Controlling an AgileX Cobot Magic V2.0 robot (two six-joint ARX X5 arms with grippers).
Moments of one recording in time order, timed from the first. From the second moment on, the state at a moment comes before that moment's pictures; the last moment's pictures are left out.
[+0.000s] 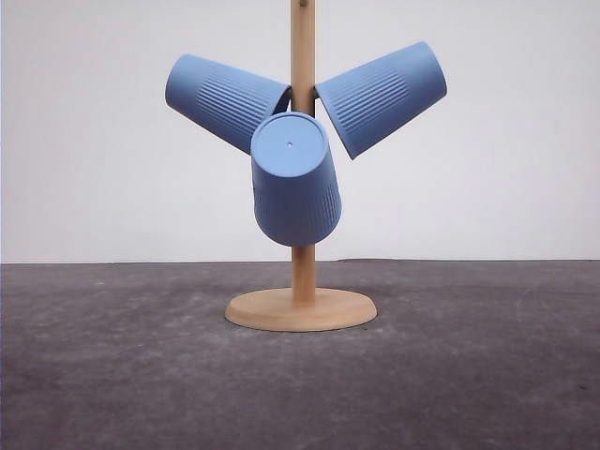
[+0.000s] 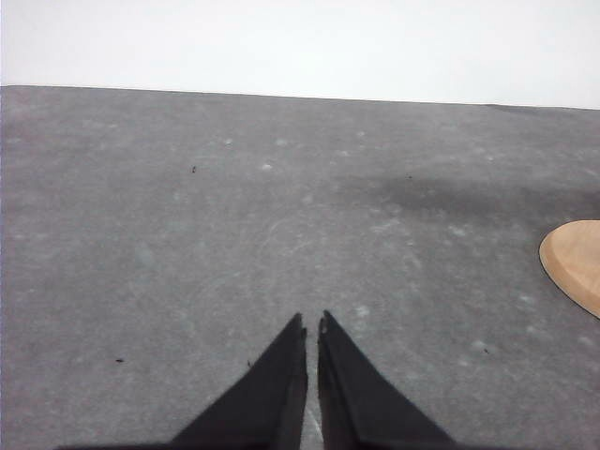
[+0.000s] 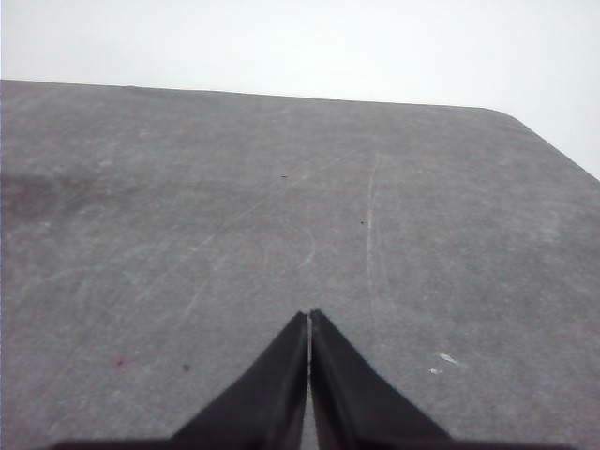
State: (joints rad) left_arx -0.04 0.00 0.03 -0.17 0.03 -0.04; right_arx 0.03 0.00 0.01 -0.16 0.09 0.00
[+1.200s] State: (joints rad) left_arx -0.04 0.00 0.03 -0.17 0.03 -0.04; right_arx 0.03 0.00 0.01 -0.16 0.09 0.00
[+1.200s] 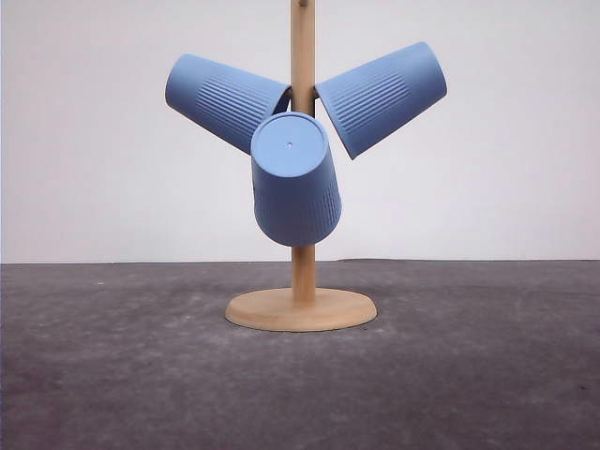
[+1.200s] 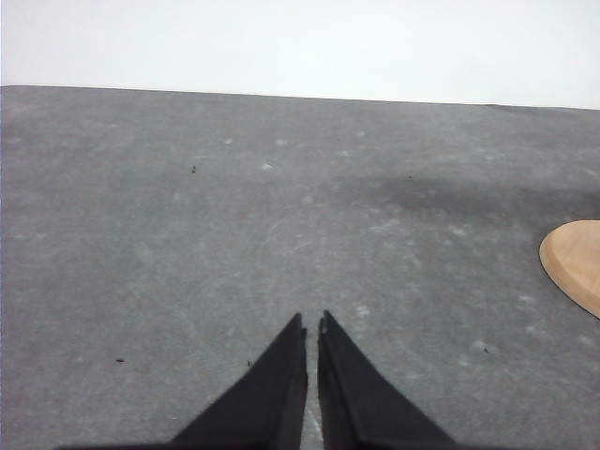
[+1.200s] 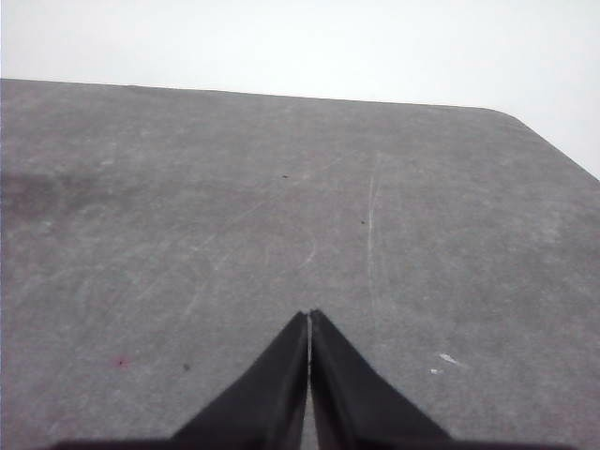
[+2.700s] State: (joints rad) left_arx -0.04 0.00 0.03 -0.17 0.03 -0.04; right_arx 0.03 0.00 0.01 -0.16 0.09 0.00
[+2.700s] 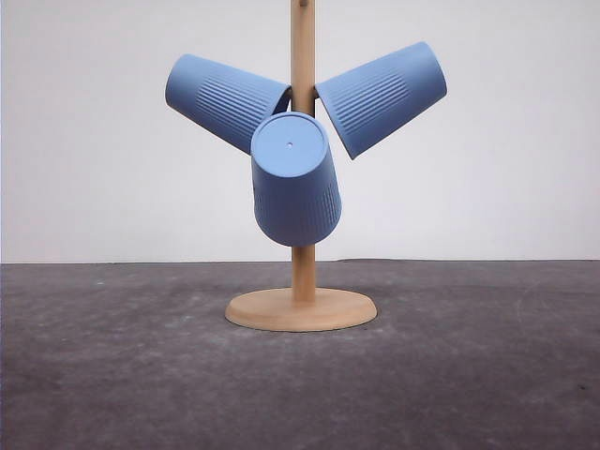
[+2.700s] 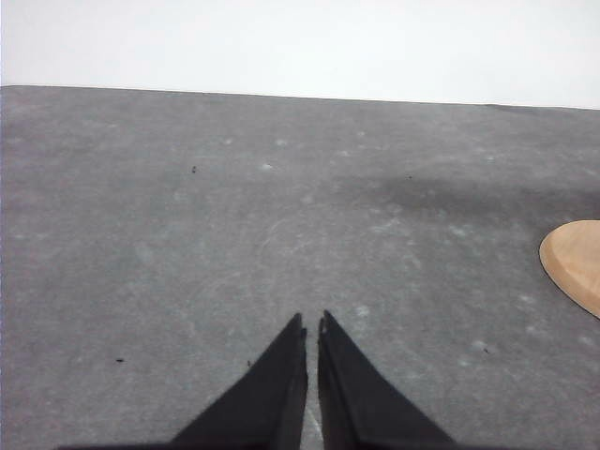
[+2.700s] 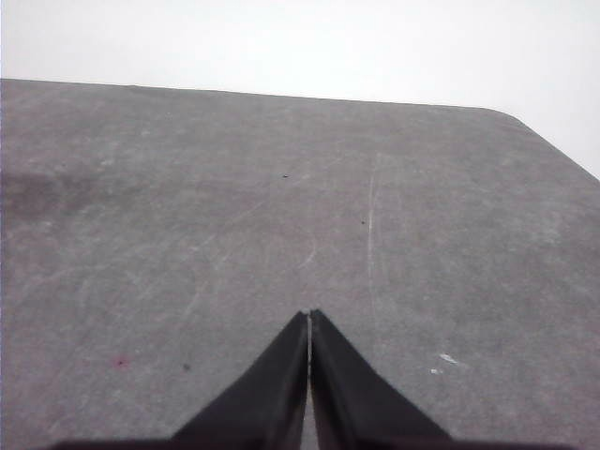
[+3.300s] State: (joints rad) left_arx -0.04 0.00 0.03 -0.17 0.03 -0.04; right_arx 0.03 0.00 0.01 -0.16 0.09 0.00
